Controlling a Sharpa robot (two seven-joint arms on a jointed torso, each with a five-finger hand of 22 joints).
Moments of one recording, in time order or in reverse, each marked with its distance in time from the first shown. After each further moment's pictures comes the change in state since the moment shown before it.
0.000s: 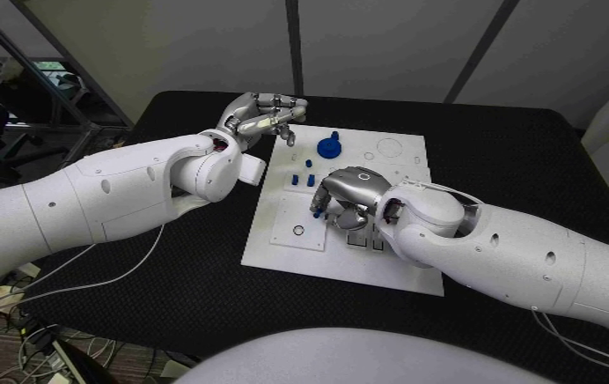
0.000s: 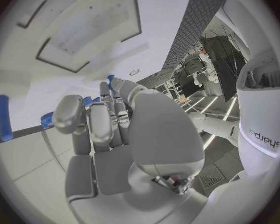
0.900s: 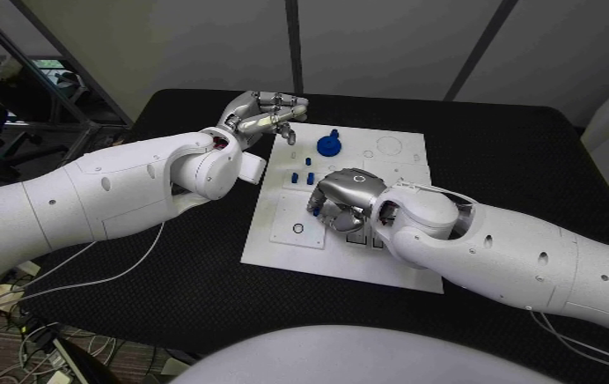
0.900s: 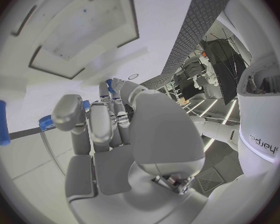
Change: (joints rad) left arm 0.000 0.002 0.000 -0.003 0.000 0.012 -0.012; left_hand 0.000 0.000 -0.003 0.003 0.000 0.000 0.000 0.000 -0.001 -0.006 0.001 0.005 0.003 0.000 0.000 0.000 -0.002 0.000 -0.004 0.004 -0.008 -0.006; right arm 0.004 0.015 -0.023 -0.003 -0.023 0.002 -0.016; right_hand -0.045 -0.029 0.000 0.000 0.004 -0.083 0.042 -0.014 -0.016 -0.144 0.046 -0.013 -0.016 0.004 0.022 0.012 0.003 0.000 -0.029 0.029 -0.017 -0.033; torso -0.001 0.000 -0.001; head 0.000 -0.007
